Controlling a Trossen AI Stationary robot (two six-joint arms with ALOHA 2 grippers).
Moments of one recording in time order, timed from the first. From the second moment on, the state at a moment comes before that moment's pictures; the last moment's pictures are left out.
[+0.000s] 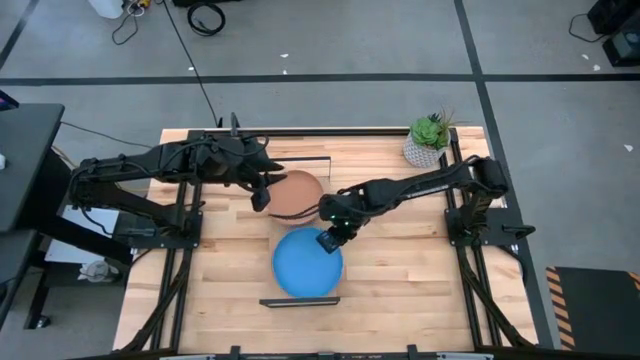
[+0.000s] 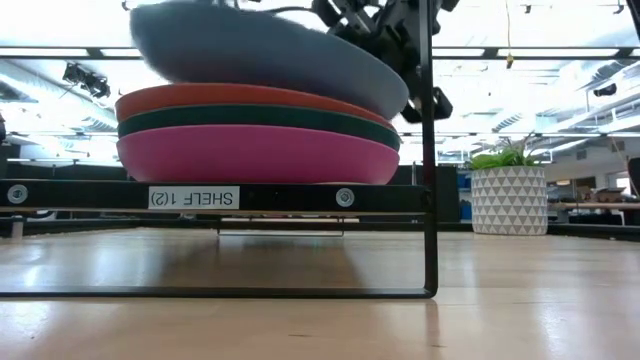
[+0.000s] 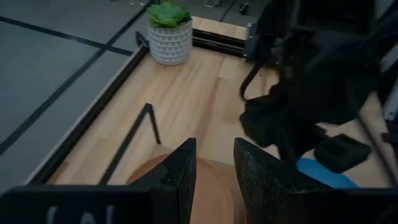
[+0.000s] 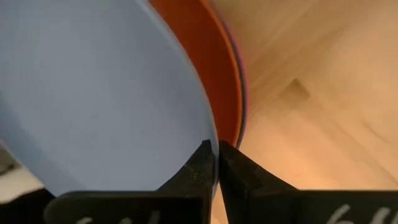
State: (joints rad) left arm 0.04 1.19 1.37 -0.71 -0.23 -0.20; right arm 0.08 1.81 1.43 -0.72 -0.23 0.98
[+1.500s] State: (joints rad) left arm 0.08 1.03 0.89 -0.11 0.04 -0.18; right arm 0.03 1.20 0.74 -0.22 0.08 0.57
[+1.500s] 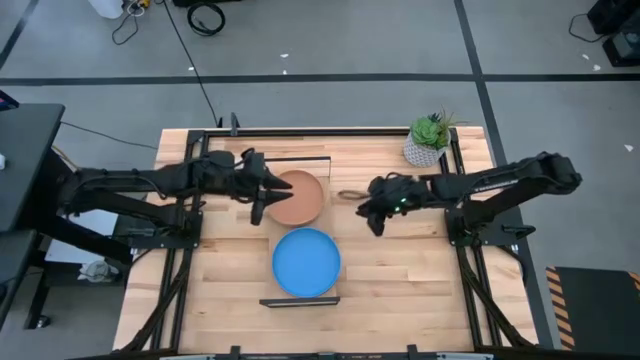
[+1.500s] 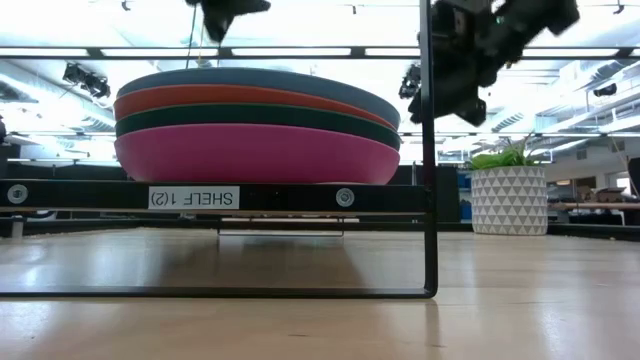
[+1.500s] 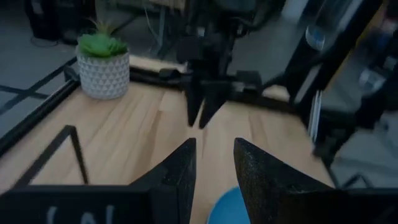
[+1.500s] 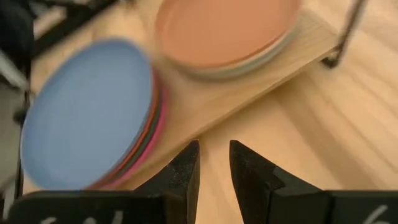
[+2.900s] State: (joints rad) left arm 0.03 0.61 0.01 0.57 -0.33 -0.93; right arm -0.02 0.28 0.01 0.17 0.13 0.92
